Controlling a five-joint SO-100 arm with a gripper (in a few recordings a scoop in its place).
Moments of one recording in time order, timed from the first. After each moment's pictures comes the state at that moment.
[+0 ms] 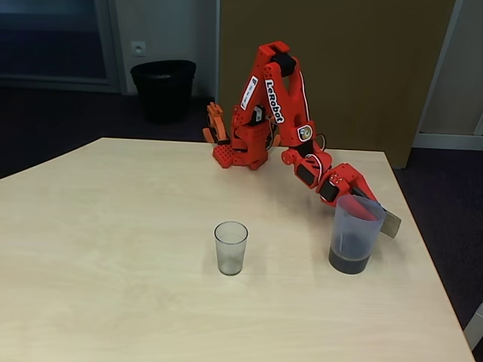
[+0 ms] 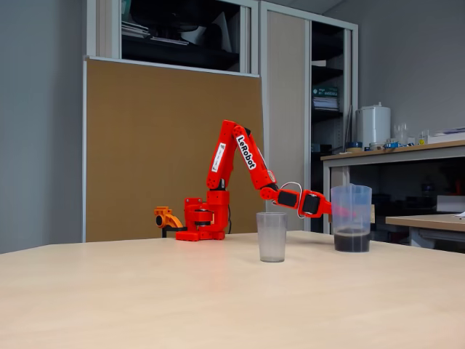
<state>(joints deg) -47.6 76.4 140.7 -51.8 84.9</state>
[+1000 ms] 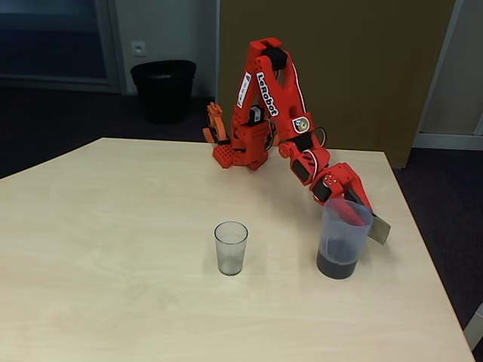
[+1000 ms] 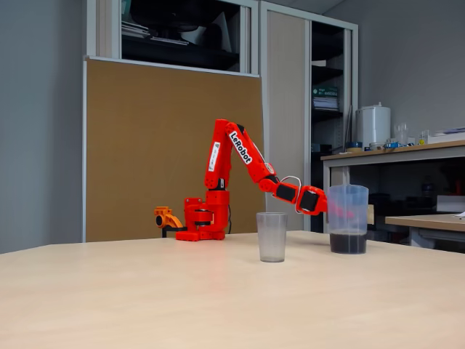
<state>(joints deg) -41.9 86.4 139.7 -31.6 88.1</state>
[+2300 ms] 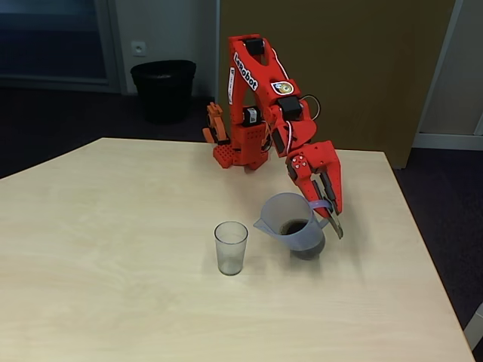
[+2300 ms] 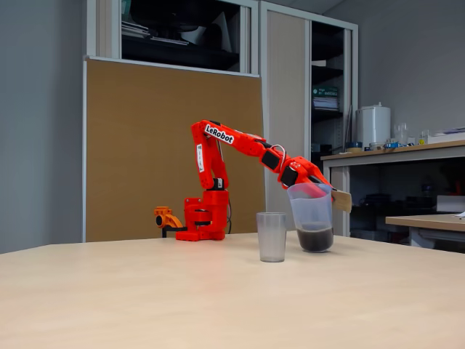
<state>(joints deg) -32.3 109.2 130.7 11.7 102.5</state>
